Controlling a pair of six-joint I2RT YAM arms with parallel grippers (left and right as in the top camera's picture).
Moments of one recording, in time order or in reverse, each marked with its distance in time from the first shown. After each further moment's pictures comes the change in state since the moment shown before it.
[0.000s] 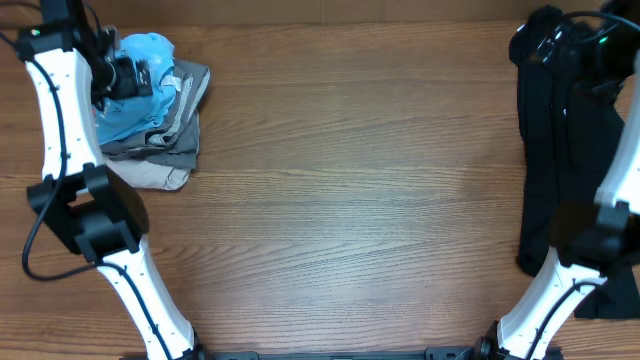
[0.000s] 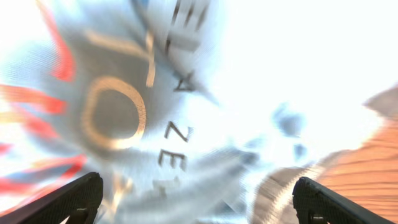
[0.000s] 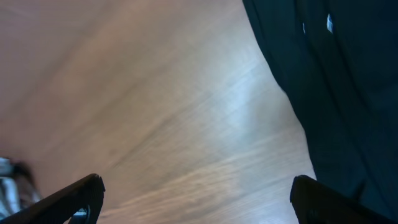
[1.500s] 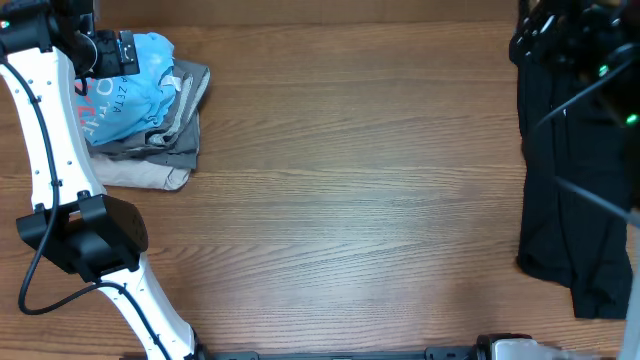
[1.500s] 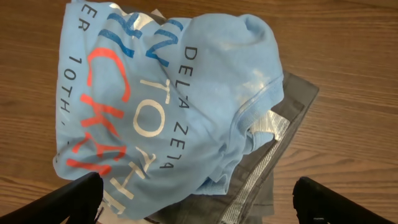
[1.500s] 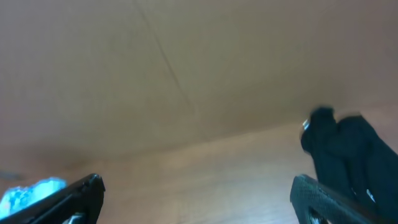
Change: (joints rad) left arm -0.006 -0.141 0.035 -0.002 0.006 0.000; right arm 0.333 -0.731 -0.571 0.650 0.210 -0.013
